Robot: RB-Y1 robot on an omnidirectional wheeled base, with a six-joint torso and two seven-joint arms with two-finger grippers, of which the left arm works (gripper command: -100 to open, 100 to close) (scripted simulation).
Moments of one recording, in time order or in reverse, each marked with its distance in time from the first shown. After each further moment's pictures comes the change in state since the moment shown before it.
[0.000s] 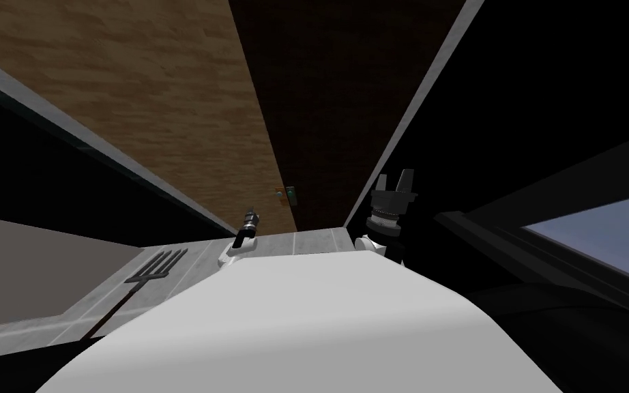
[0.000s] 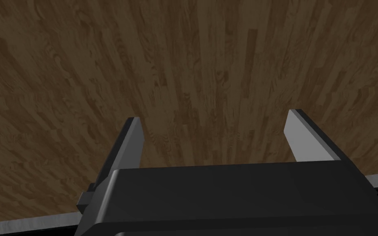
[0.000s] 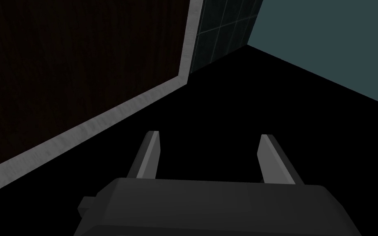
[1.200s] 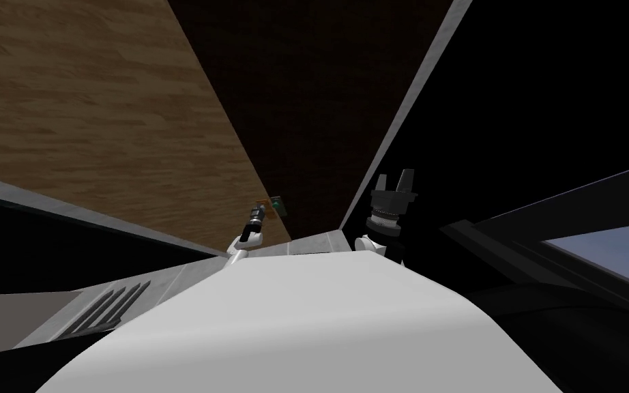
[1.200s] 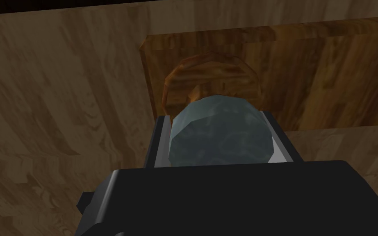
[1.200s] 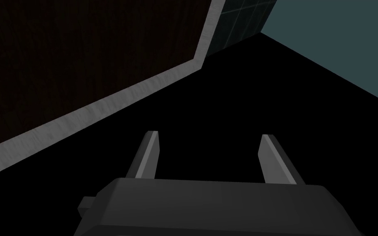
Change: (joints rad) arm -0.066 -0.015 -0.053 0.010 0.001 -0.024 0.022
